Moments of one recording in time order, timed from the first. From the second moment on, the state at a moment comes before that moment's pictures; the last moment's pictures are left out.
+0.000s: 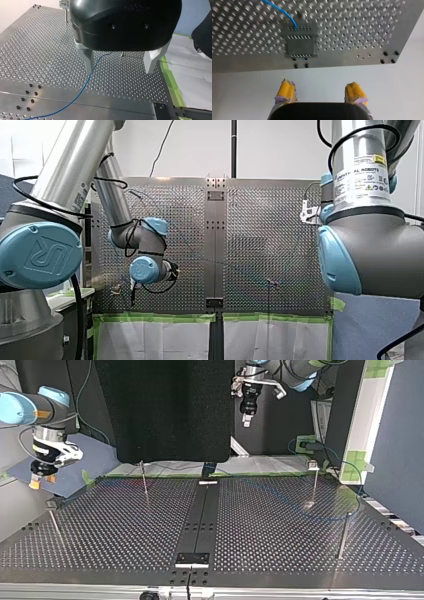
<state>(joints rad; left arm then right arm) -0.57 -1.93 -2.39 -2.13 -1.99 -1.70 1.61 -1.26 1.74 -0.56 1.58 1.61</state>
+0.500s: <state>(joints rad) -0.56 -1.92 -2.36 -2.13 -2.03 -1.70 1.75 -1.27 1.89 -0.57 1.63 1.61</state>
